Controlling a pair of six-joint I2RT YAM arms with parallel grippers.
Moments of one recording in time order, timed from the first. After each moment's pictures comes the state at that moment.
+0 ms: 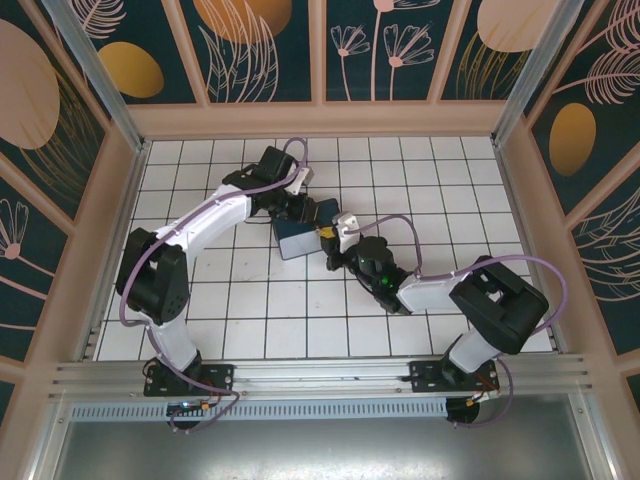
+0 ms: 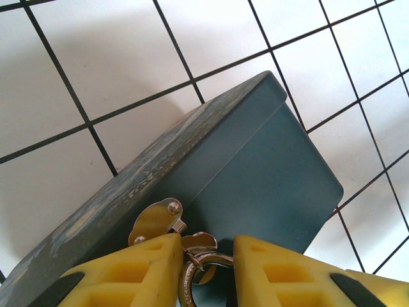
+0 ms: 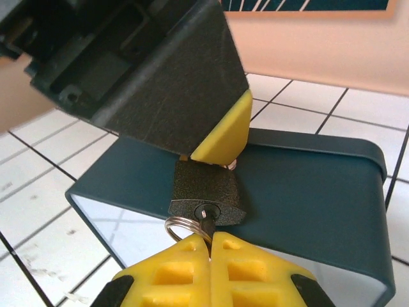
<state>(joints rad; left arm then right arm) -0.53 1.80 1.45 -0.64 0.33 -0.28 0.85 1.56 0.51 0.86 0.11 0.18</state>
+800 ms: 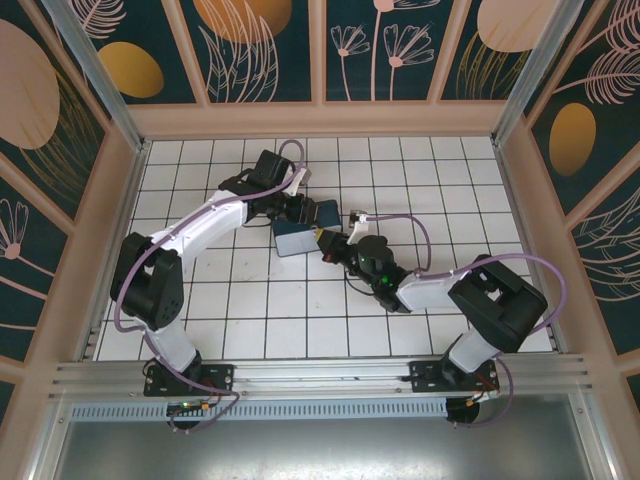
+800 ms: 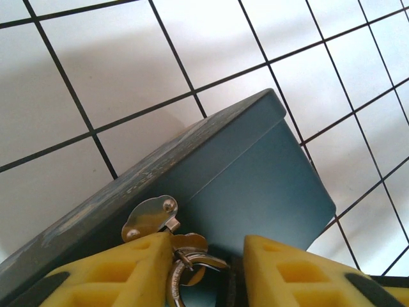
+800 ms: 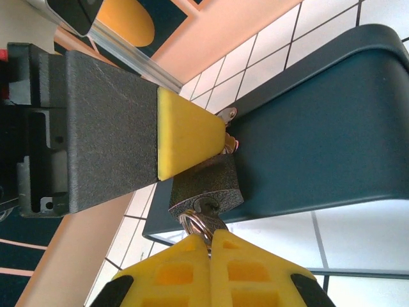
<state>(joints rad) -0.53 1.75 1.38 -0.56 0.32 -0.29 0.84 1.57 0.52 0.88 0.06 0.87</state>
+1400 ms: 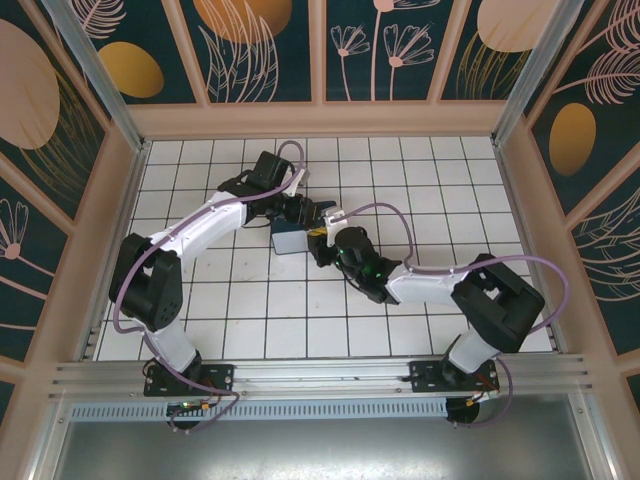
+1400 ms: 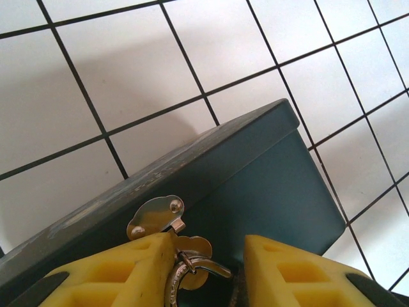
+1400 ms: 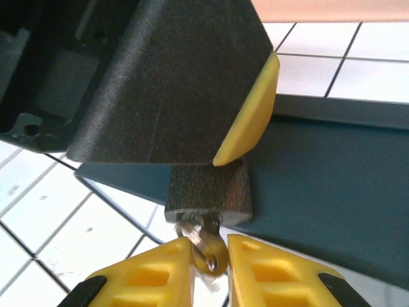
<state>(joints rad) -0.53 1.75 1.36 -0.54 0.30 -0.29 0.91 1.58 0.70 0.52 0.20 0.29</state>
